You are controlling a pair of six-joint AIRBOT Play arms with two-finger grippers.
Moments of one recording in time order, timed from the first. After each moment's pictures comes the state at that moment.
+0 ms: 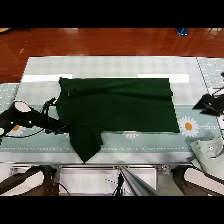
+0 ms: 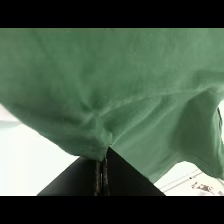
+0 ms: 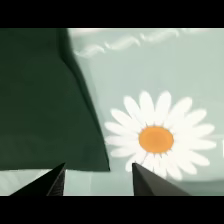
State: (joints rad) left arm 0.13 -1.21 0.58 0.95 -1.20 -1.25; right arm -0.55 -1.27 1.08 -1.24 1.47 1.32
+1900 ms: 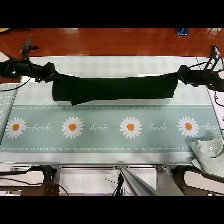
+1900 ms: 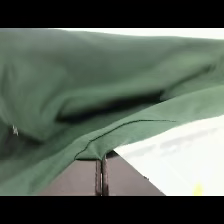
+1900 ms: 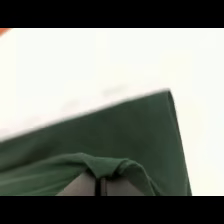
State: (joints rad) left arm 0.17 -1.54 1.38 0.85 -1.18 -1.26; right arm -0.23 -1.38 1.07 -0.81 0.68 1.28
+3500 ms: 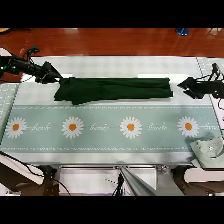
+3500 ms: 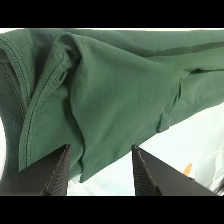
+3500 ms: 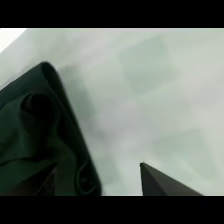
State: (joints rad) left arm 0.27 -1.88 1.71 0.82 -1.46 -1.29; right arm -0.42 -1.57 1.11 -0.82 0.85 1.27
